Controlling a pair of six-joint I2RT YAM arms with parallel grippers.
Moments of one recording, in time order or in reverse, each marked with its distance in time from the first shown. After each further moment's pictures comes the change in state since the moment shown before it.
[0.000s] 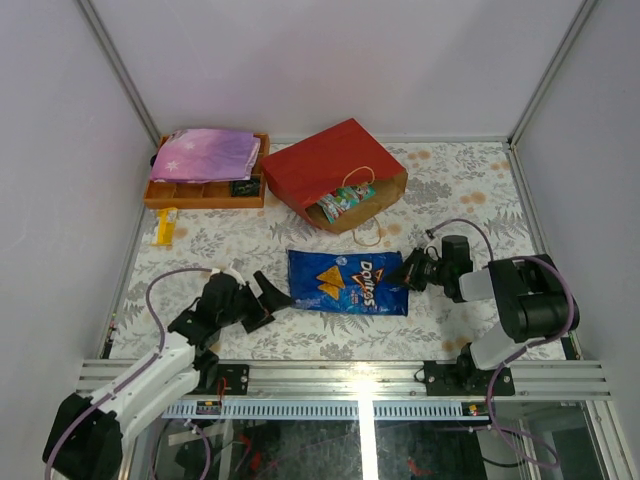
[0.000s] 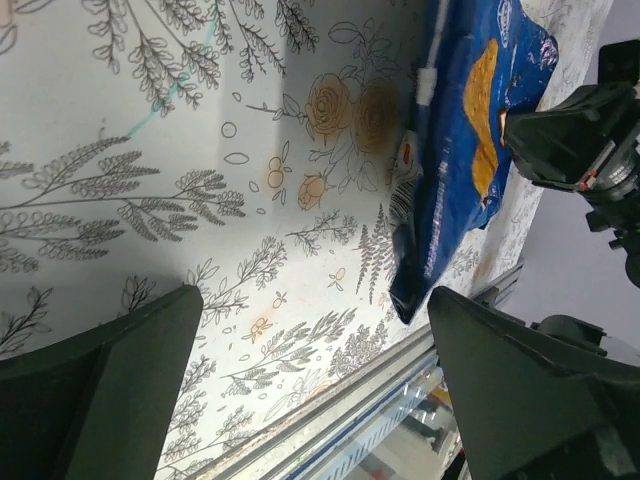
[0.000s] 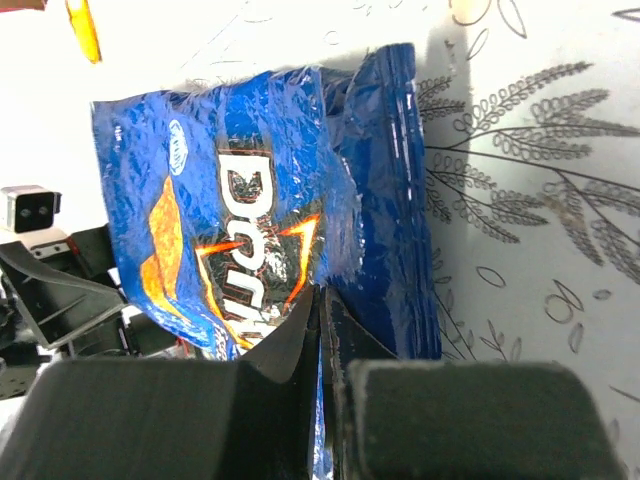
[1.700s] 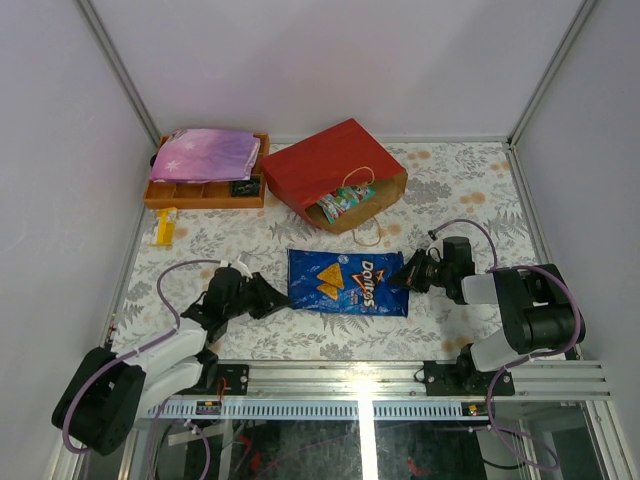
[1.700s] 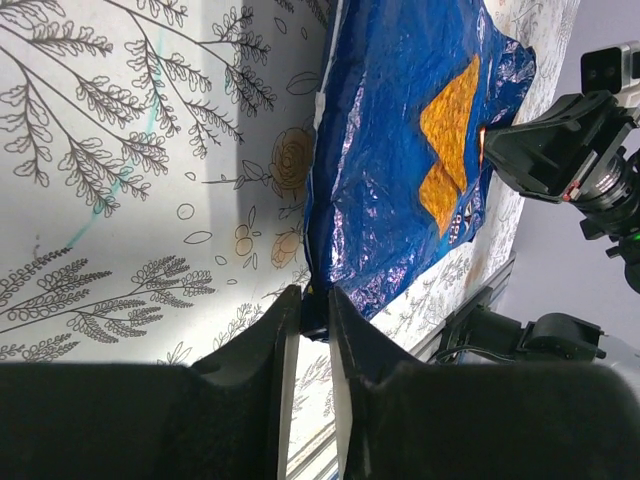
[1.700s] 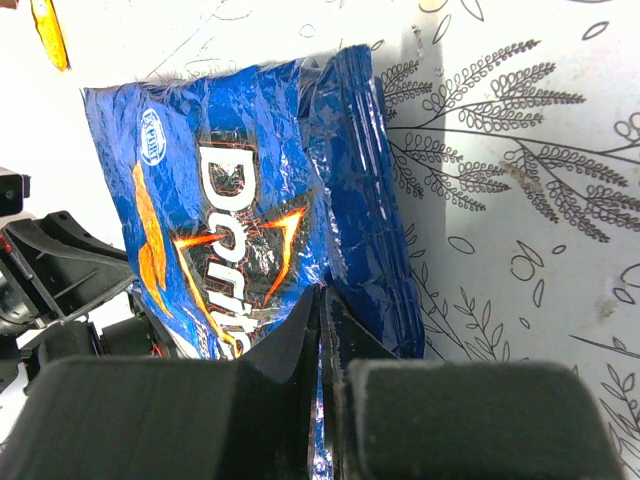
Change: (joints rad) left arm 0.039 0.323 -0.015 0.413 0.081 0.033; right arm -0.002 -0.093 -0.011 -0.113 0.085 -0.064
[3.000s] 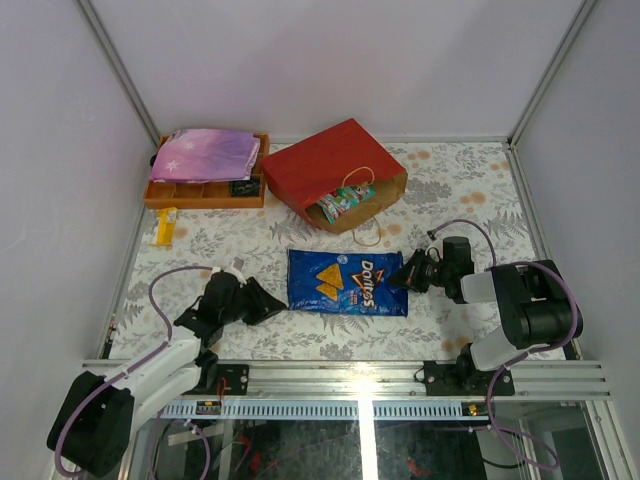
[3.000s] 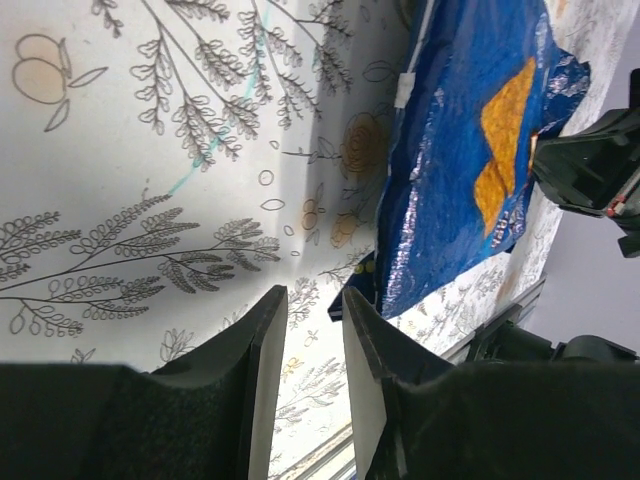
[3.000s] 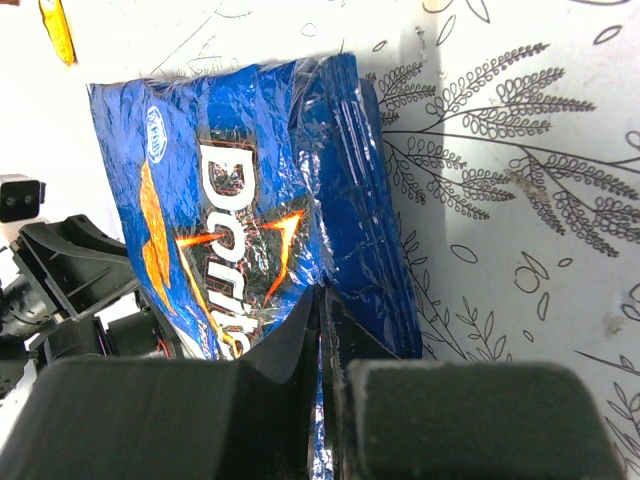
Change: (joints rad) left arm 0.007 -0.133 -0.011 -0.209 -0.071 0.031; right arm -0.004 0.031 0.003 0.026 -0.026 0.004
